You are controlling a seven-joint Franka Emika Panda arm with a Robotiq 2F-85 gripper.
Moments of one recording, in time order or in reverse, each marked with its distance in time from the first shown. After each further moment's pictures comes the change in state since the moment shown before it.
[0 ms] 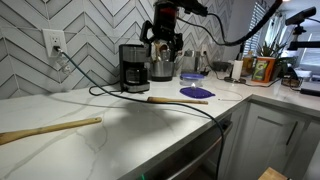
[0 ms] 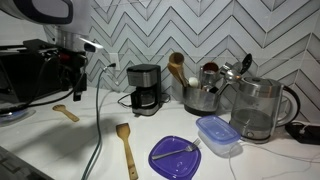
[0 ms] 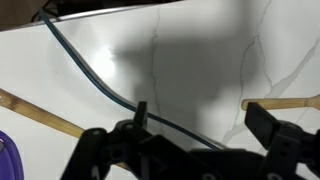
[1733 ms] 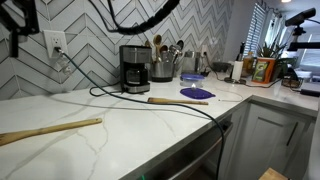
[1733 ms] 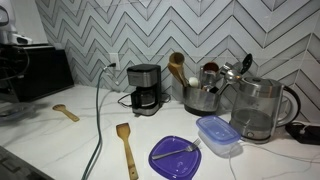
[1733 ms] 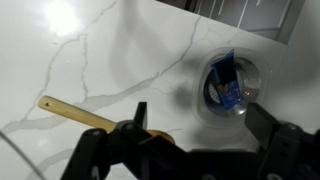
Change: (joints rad) arm 0.313 0.309 0.457 0.367 -0.032 0.115 0.301
